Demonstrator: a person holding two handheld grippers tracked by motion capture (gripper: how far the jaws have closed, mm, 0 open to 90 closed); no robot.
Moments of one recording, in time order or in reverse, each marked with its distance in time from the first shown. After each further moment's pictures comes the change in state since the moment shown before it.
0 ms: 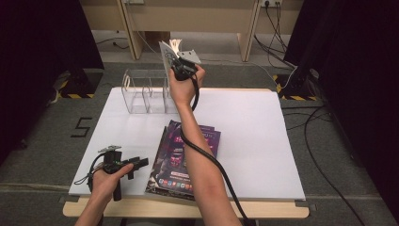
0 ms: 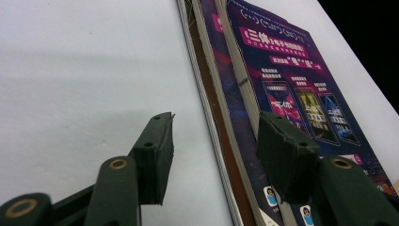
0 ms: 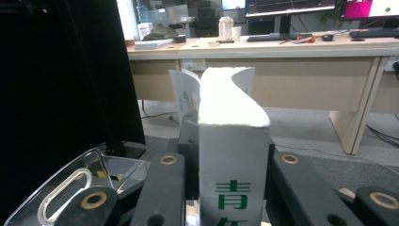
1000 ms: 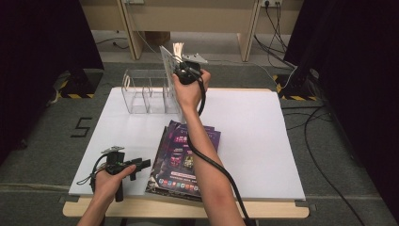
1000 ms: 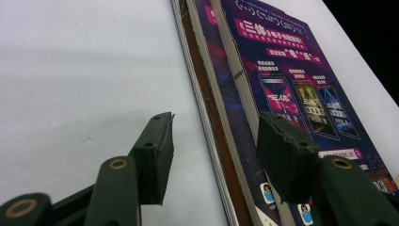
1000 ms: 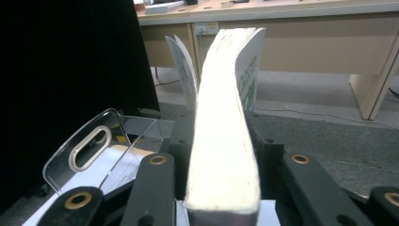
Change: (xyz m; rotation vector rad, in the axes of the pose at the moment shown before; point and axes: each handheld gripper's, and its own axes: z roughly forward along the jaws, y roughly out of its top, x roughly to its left) left arm -0.004 -0.003 0.005 0.016 -0.004 0.013; right arm -0.011 0.001 -0.021 0.158 0.066 0.025
